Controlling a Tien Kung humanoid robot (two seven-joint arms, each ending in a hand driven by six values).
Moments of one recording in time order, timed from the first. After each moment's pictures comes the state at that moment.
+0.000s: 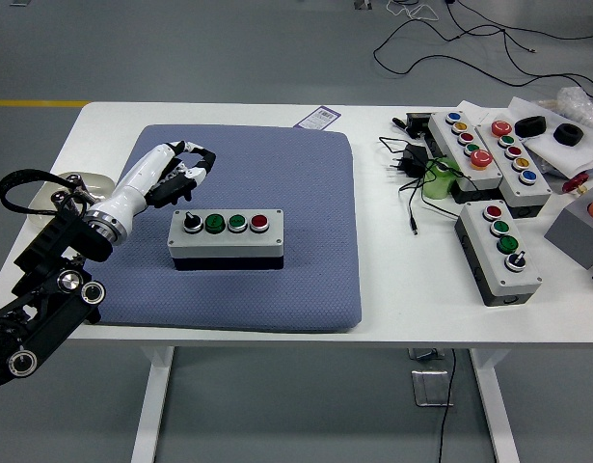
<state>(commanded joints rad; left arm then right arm) -0.48 0.31 -1.03 -1.24 1.47 0.13 0.10 0.14 -0.03 1.47 0.18 -2.16 -0.17 -0.26</state>
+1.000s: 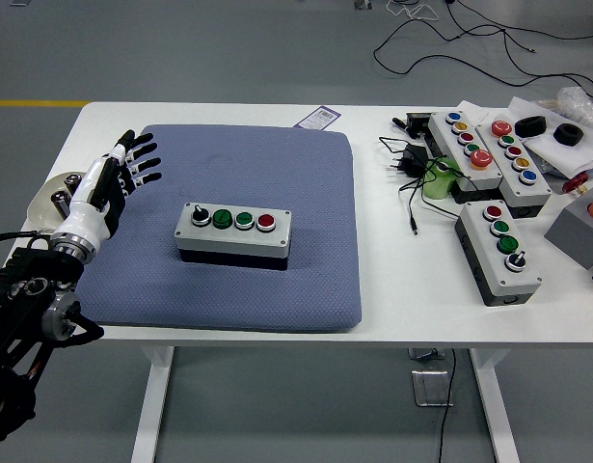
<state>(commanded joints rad) -0.35 0.22 -1.26 -1.24 0.98 0.14 -0.02 0.14 -0.03 1.48 0.18 -2.18 -0.17 -0.26</state>
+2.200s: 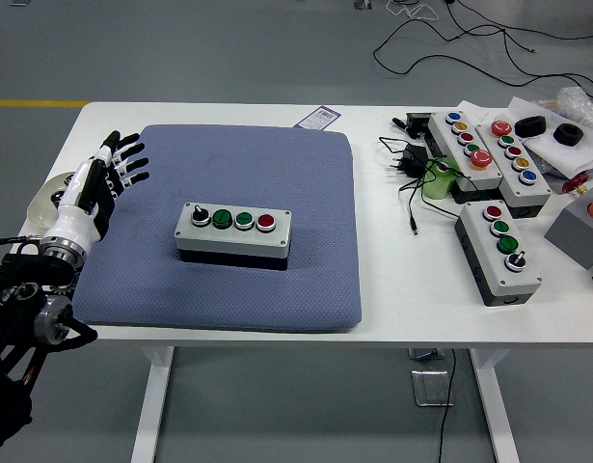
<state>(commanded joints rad) -0.32 0.21 -1.33 -1.25 1.00 0.12 -0.02 0.14 -0.03 1.49 0.18 -2.19 -0.17 -0.27</state>
